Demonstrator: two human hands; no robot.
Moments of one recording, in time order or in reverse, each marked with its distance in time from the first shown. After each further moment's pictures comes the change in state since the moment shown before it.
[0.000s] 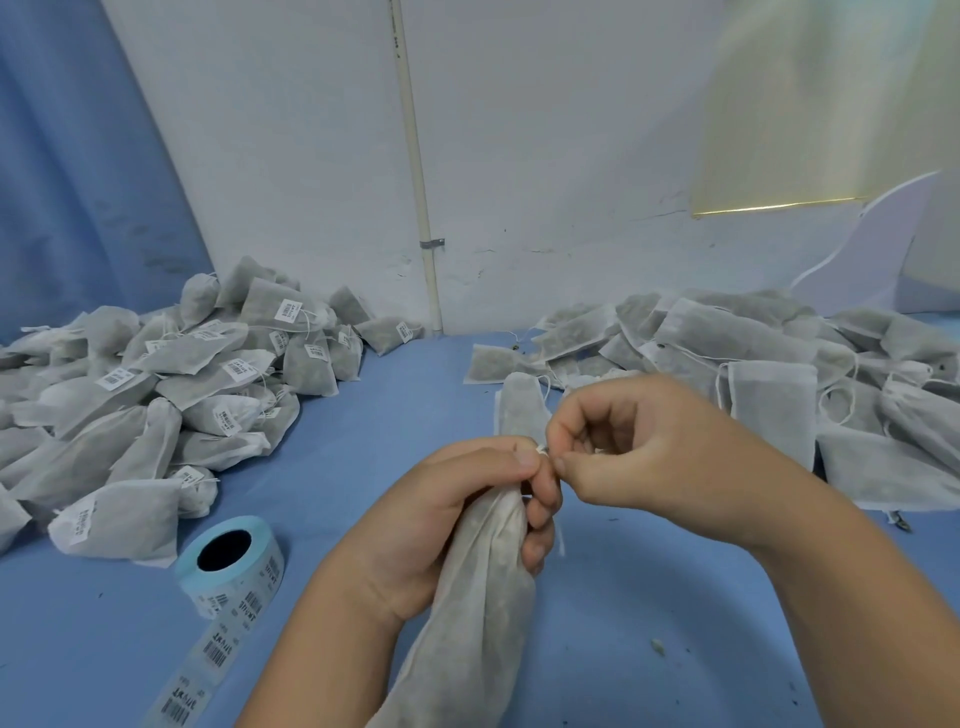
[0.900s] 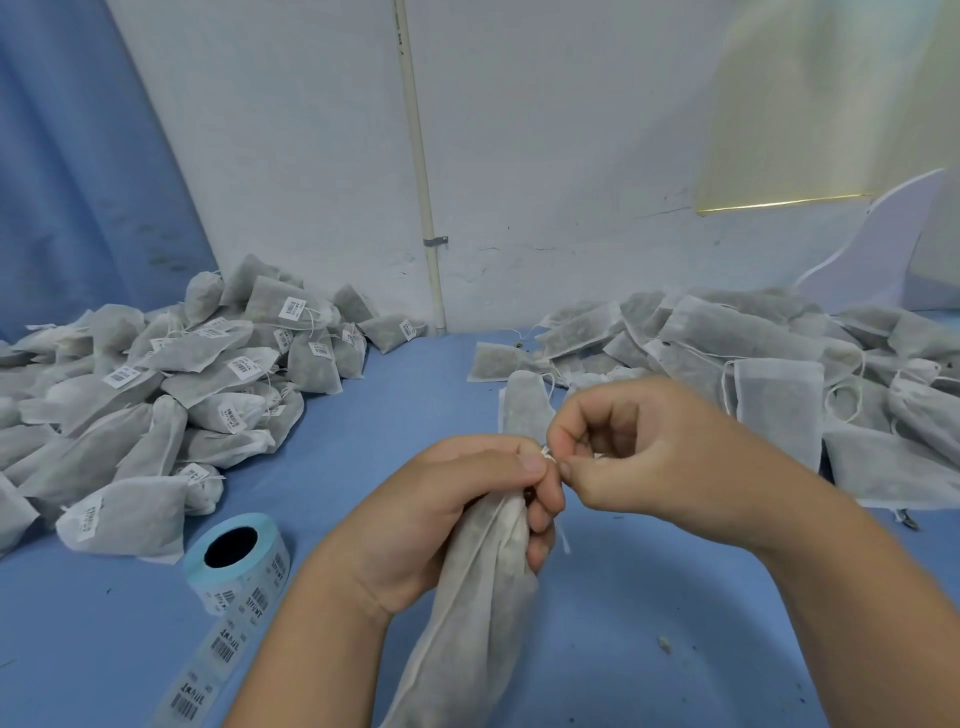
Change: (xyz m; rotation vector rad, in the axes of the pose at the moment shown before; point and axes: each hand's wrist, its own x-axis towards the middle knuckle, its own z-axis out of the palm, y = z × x) left_hand -0.009 0.013 0.002 0.156 0.012 -0.008; right_hand -0.001 -0.002 0.004 0.029 -0.026 0.010
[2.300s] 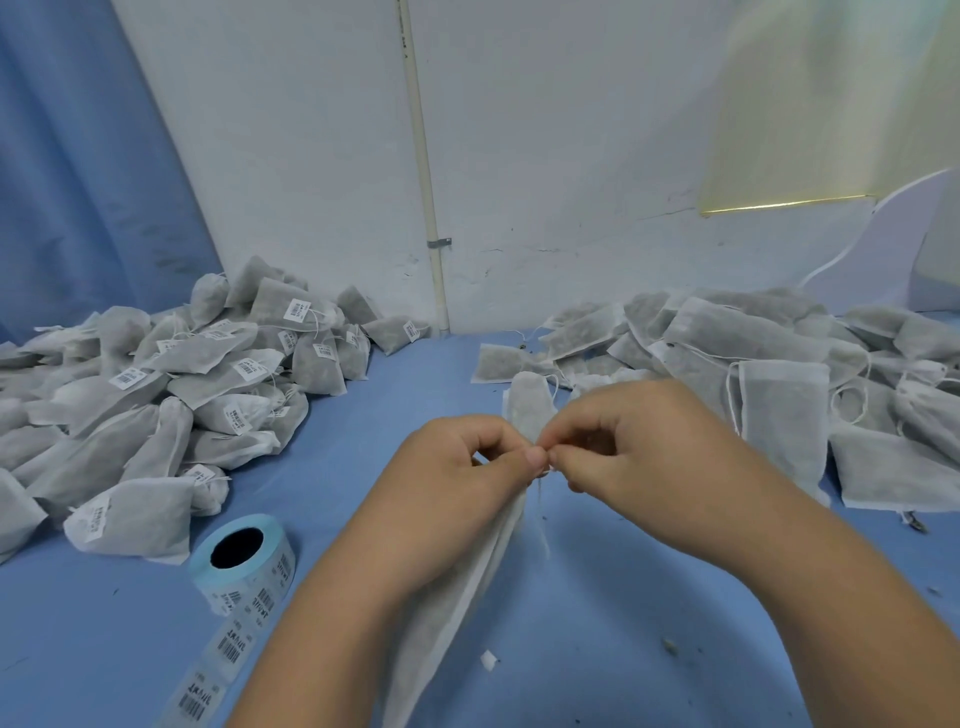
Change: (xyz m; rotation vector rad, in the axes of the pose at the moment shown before) left_hand 0.002 0.007 0.007 0.674 0.527 -0.003; right_hand 0.004 -0.002 0.011 -0.508 0.227 0.039
